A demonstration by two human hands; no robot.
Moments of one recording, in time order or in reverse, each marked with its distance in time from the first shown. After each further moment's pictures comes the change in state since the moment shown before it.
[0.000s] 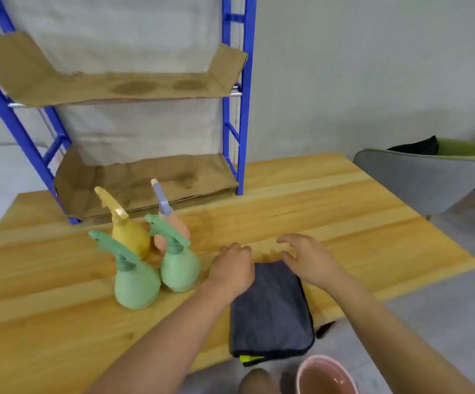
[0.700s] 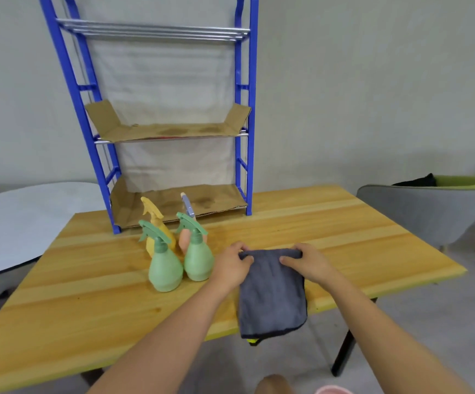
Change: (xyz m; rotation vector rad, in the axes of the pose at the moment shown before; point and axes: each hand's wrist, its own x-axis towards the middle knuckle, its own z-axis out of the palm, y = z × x) left_hand -0.086 0.015 -0.046 -0.553 0.242 -0.146; right_hand -0.063 -0.028 -0.016 0.366 0.033 0.213
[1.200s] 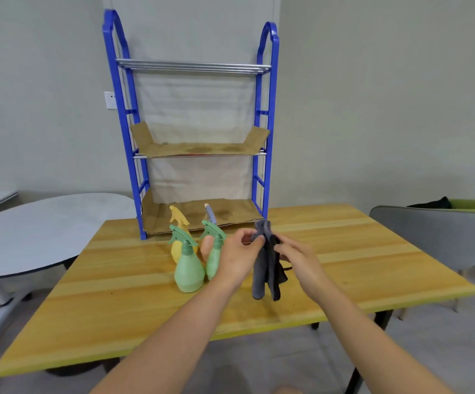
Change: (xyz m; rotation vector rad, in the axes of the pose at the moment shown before) left_hand -0.065 0.049 -0.063 -0.588 0.203 0.057; right_hand -0.077 -0.099 0.018 0.633 0.000 -0.286
